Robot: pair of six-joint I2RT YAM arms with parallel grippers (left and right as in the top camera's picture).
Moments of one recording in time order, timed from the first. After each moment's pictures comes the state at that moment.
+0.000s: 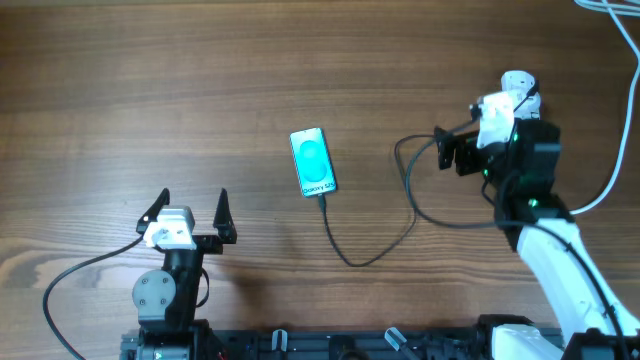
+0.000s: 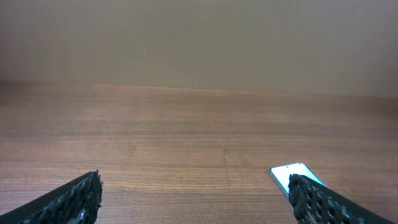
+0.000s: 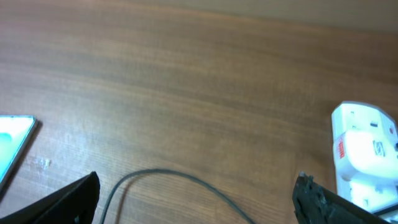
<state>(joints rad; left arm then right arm) 0.01 0.01 0.01 -0.07 0.06 -0.07 -0.04 1.27 0.59 0.12 -0.26 -0.15</state>
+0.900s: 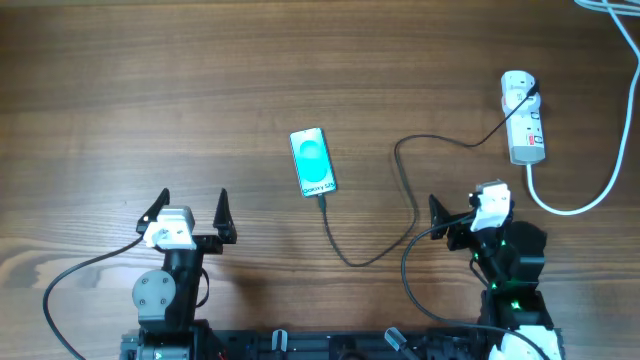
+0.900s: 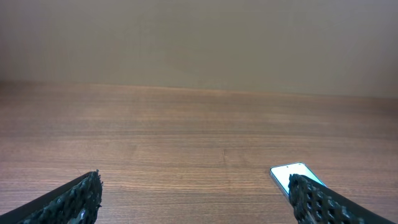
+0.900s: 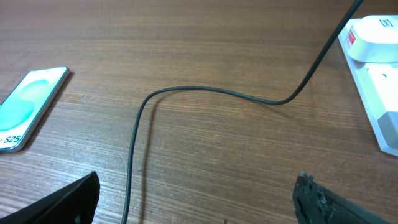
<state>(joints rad) 0.01 0.01 0.01 -0.07 0.06 -0.07 -0.04 0.68 0.01 0.24 -0.26 -0.01</state>
